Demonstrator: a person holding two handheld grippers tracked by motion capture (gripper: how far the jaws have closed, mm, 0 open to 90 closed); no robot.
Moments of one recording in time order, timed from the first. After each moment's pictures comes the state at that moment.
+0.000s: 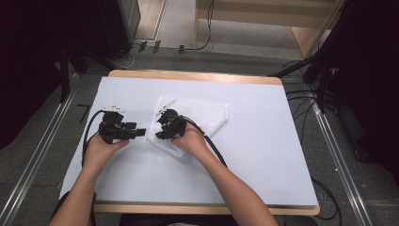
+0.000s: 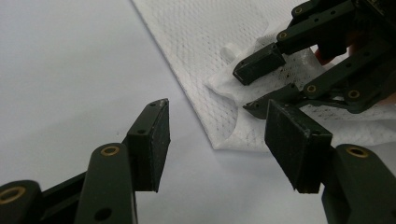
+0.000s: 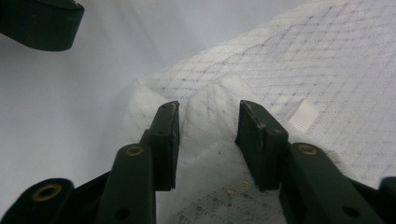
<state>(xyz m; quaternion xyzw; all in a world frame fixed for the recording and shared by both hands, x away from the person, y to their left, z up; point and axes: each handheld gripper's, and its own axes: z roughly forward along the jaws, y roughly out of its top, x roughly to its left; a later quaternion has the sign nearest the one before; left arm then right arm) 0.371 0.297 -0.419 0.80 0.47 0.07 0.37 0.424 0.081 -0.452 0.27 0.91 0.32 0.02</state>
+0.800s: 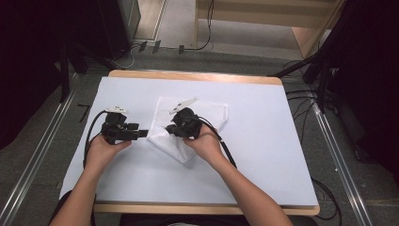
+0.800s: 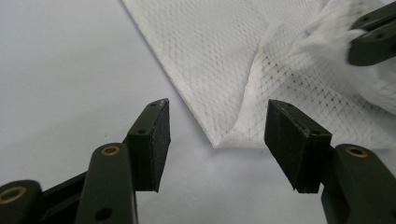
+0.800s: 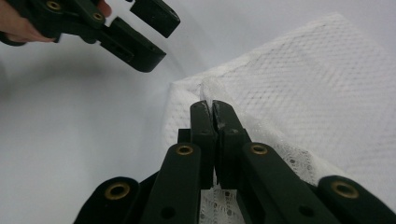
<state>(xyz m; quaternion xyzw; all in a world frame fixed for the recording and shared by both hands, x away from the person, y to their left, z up) 0.370 0.287 -0.421 0.80 0.46 0.07 0.37 0.387 0.025 -0.401 0.27 0.88 0.40 0.03</state>
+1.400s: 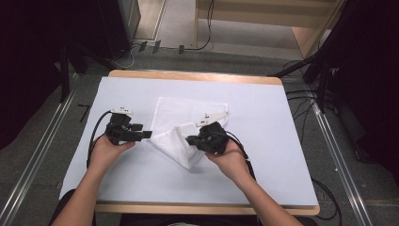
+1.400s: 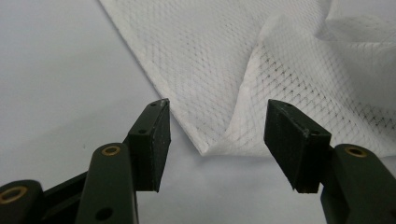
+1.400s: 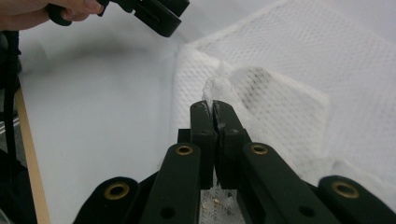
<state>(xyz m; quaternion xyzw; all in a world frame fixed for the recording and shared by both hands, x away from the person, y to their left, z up) 0.370 0.276 -0.422 0.81 0.45 0.06 0.37 0.337 -0.046 -0.393 0.29 0.86 0.42 0.04</state>
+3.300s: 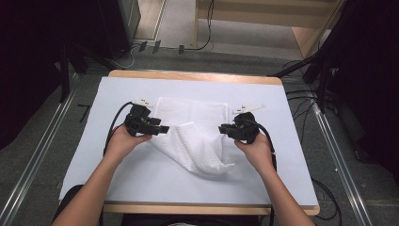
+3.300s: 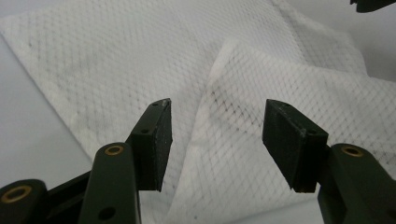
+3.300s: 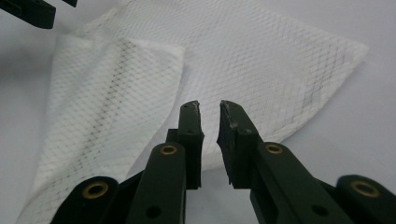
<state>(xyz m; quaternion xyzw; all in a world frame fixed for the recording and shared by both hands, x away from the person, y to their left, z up) 0.398 0.224 -0.408 0.84 0.40 0.04 0.37 0.389 -0.133 -0.419 0.40 0.82 0.40 0.07</state>
